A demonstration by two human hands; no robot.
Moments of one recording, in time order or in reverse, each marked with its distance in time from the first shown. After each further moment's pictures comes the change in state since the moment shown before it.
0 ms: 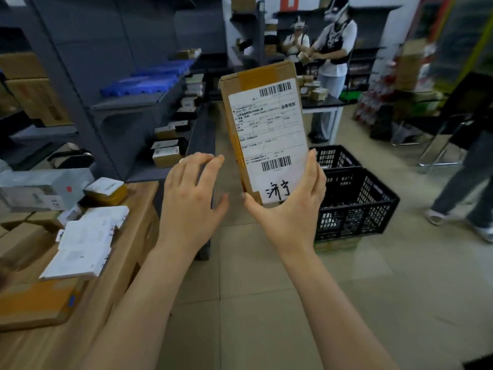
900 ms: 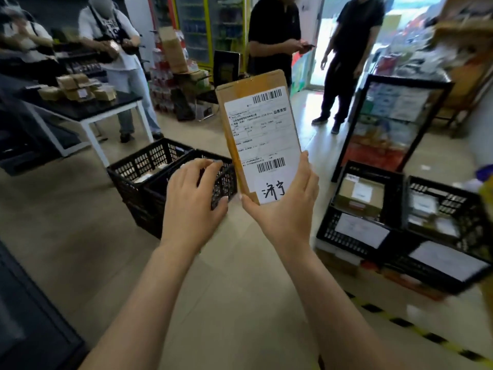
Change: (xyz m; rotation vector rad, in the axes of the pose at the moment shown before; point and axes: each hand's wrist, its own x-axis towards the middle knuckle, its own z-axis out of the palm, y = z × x) left_hand 0.068 0.101 0.138 -0.697 -0.222 0.532; right_hand 0.002 0.059 -0.070 -0.598 0.653 0.354
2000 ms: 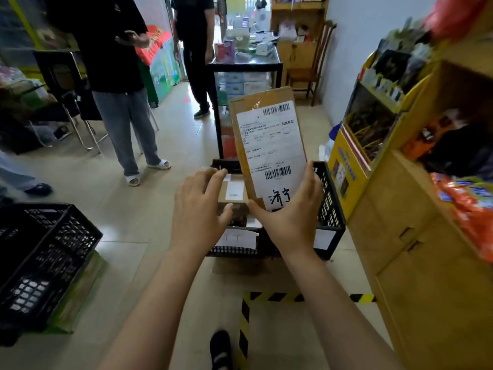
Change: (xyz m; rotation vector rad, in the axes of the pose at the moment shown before) left_hand 0.144 0.405 0.262 -0.361 -0.161 0.327; right_hand 0.188 0.337 -0.276 -0.209 0.309 0.274
